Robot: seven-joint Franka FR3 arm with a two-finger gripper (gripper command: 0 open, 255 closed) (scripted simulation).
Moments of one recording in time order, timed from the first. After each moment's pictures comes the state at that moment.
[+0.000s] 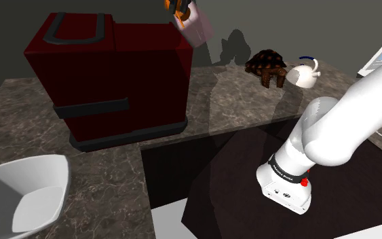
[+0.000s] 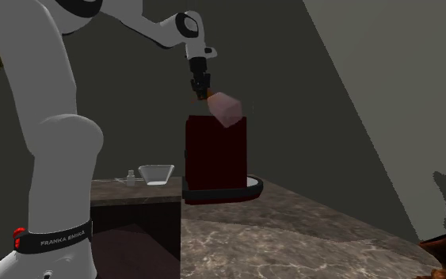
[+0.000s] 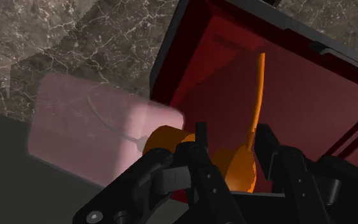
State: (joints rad) arm 0.17 -0.26 0.07 -1.73 0.01 1.66 0.35
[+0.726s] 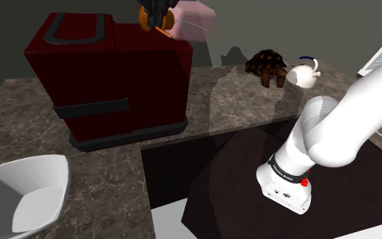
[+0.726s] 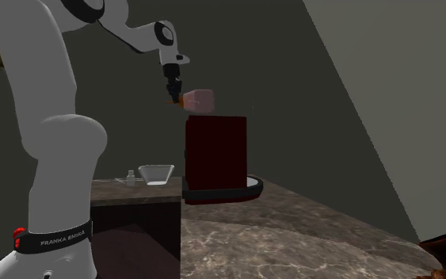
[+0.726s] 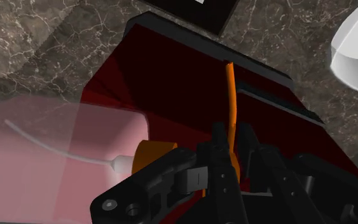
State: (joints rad) arm 0.26 -0.26 0.25 -1.72 0.00 1.65 0.63
